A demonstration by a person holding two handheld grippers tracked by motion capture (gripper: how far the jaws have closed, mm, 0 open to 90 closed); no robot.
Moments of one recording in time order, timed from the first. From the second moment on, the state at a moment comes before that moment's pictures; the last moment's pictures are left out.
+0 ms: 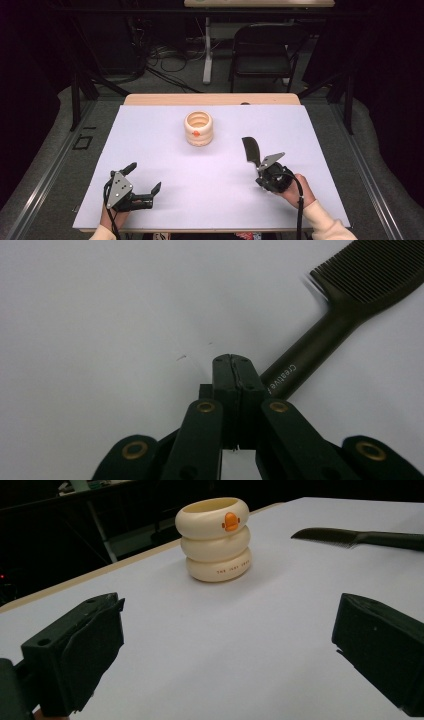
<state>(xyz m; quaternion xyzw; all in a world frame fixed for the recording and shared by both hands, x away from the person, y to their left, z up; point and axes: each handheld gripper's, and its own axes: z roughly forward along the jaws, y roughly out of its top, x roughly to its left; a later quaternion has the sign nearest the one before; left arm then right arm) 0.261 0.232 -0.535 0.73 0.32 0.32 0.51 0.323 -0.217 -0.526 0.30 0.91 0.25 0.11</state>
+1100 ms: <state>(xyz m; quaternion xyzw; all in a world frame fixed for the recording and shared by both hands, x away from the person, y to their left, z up) 0.262 0.231 -0.536 0.73 0.32 0.32 0.51 0.334 -0.242 -0.530 0.34 0.90 0.22 0.17</state>
